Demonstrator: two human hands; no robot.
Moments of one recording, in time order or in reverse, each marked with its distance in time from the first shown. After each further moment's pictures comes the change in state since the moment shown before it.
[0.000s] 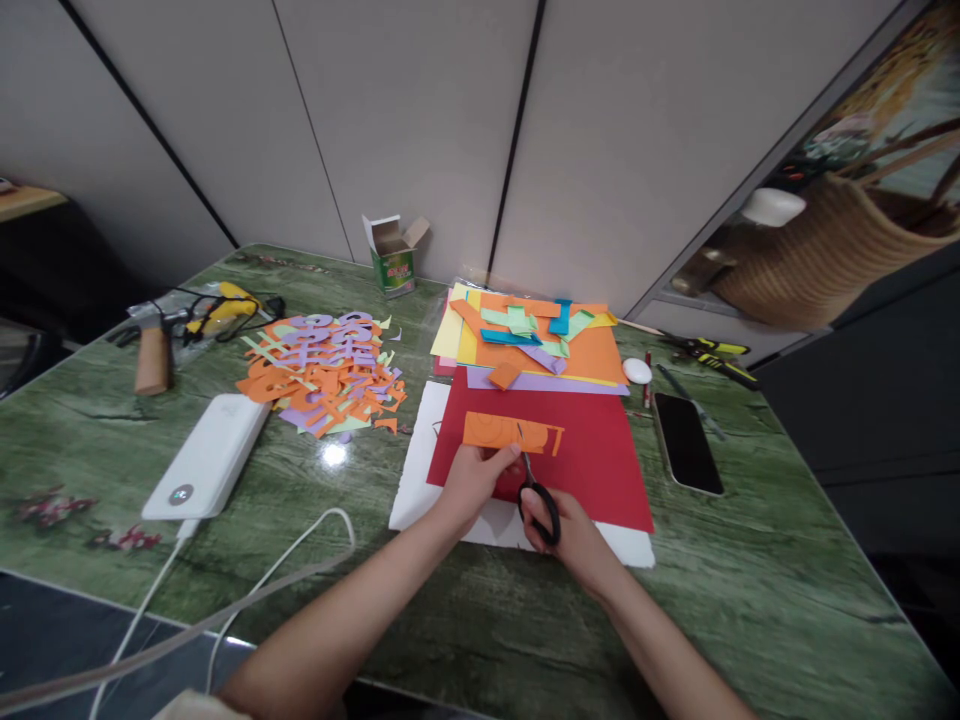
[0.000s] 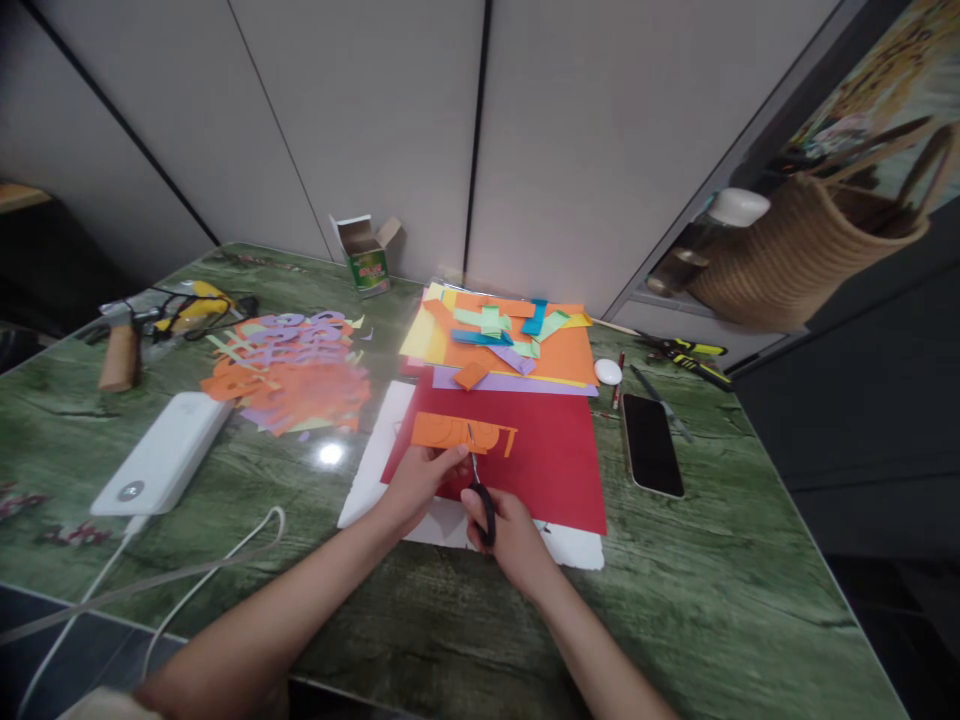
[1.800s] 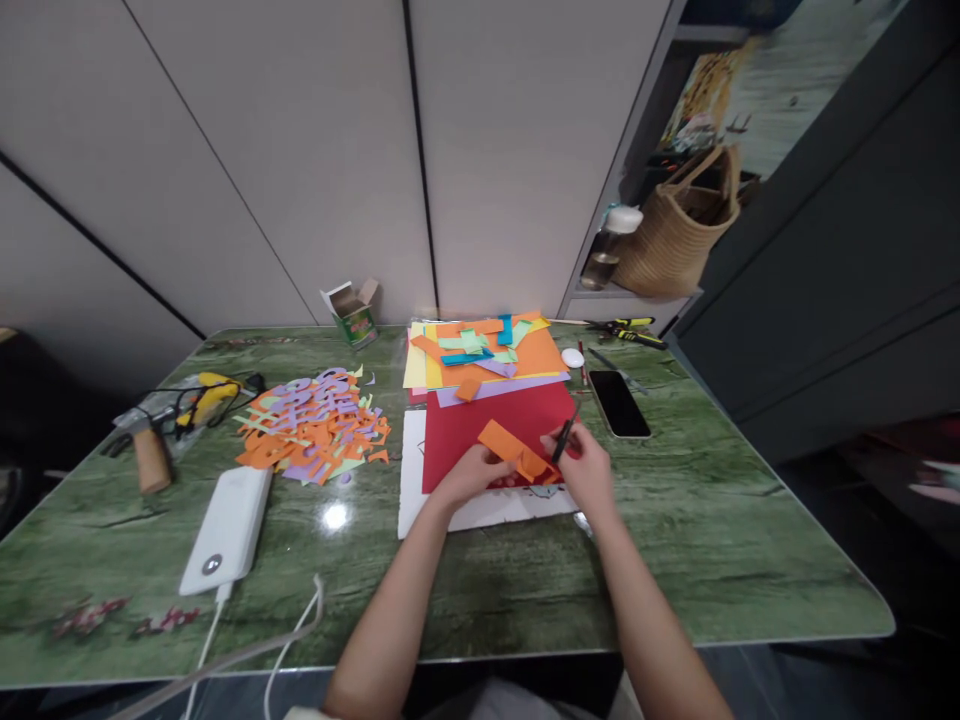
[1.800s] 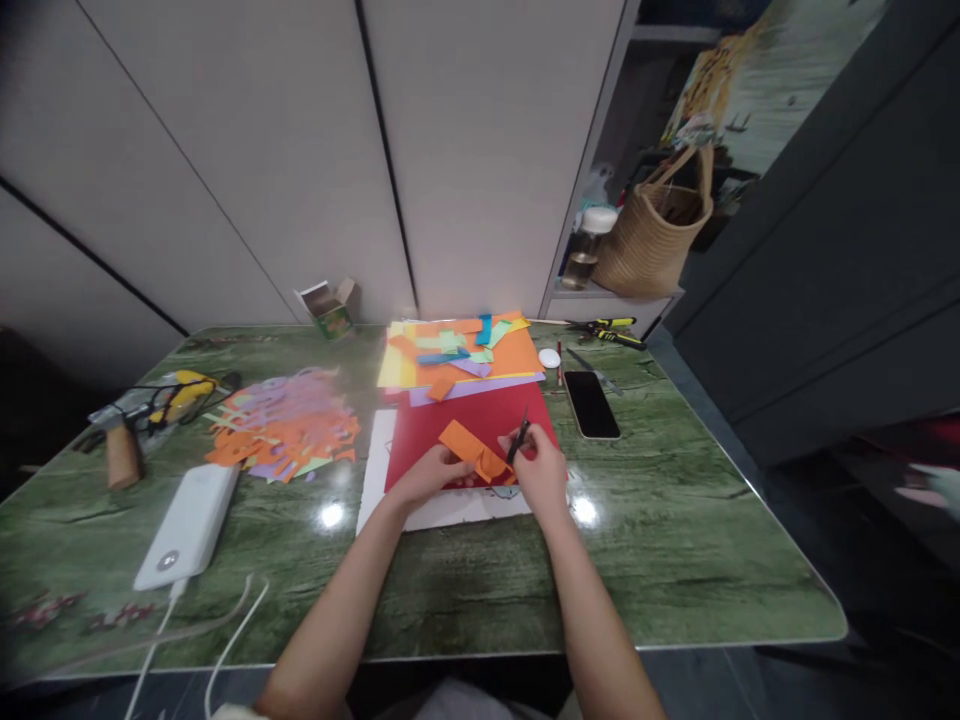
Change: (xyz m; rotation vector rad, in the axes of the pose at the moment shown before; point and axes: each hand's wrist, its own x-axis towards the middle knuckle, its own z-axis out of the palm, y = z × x) left_hand 0.003 0.010 0.007 0.230 -0.525 -0.075; right_hand -0.015 -0.003 -0.043 -0.081 0.845 -0.373
